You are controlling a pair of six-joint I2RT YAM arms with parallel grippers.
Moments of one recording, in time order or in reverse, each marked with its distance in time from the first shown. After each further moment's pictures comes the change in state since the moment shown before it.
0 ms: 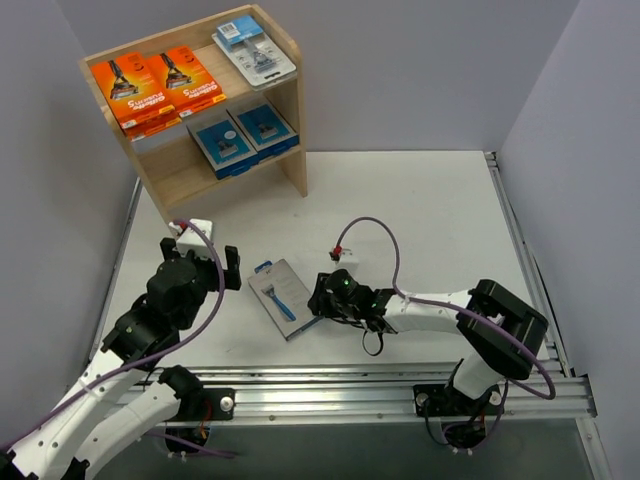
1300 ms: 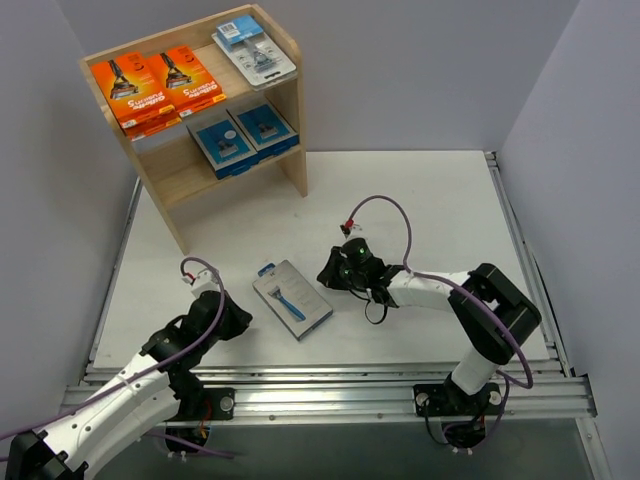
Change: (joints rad) left arm -0.009 -0.003 -0.425 -0.001 0.270 -0.812; right arm -0.228 0.029 0.062 0.024 -0.195 -0.074
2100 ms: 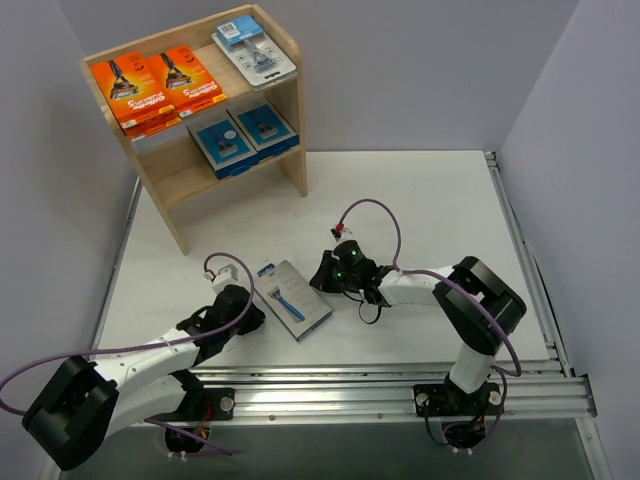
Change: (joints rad) left arm -0.013 0.397 -0.077 0.409 0.000 -0.003; right arm 0.023 0.104 0.041 0.056 -0.064 -0.002
